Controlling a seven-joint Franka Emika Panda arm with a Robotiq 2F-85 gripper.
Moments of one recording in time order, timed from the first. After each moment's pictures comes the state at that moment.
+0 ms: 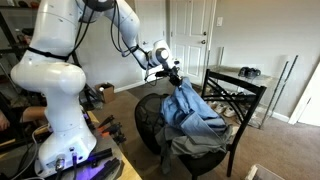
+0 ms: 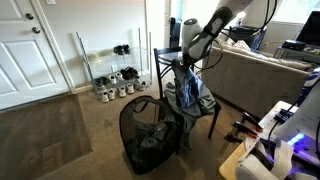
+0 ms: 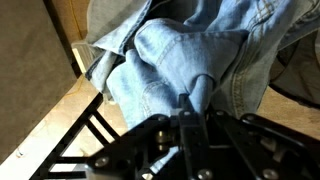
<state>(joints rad) 0.54 0.53 -0.54 -2.05 -0.27 2.72 0.45</state>
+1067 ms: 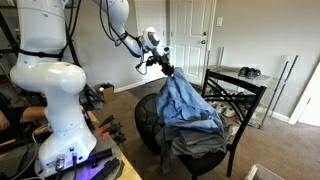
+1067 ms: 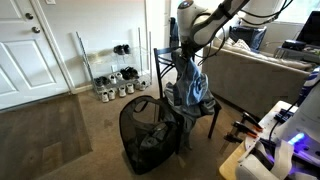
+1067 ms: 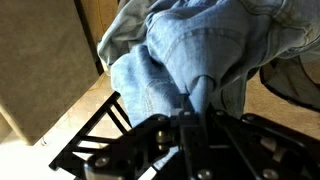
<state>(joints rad) 0.56 0.30 -0.44 -2.09 -0.56 2.44 0.69</state>
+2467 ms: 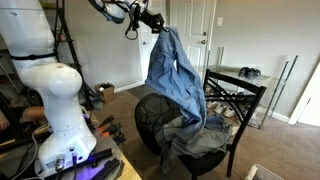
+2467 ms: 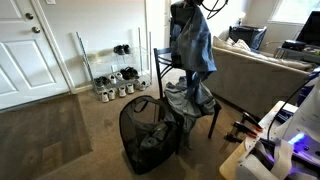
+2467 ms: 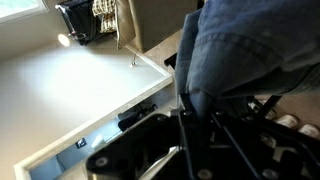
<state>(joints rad) 0.33 -0.02 0.10 -1.89 -1.04 1.75 0.66</state>
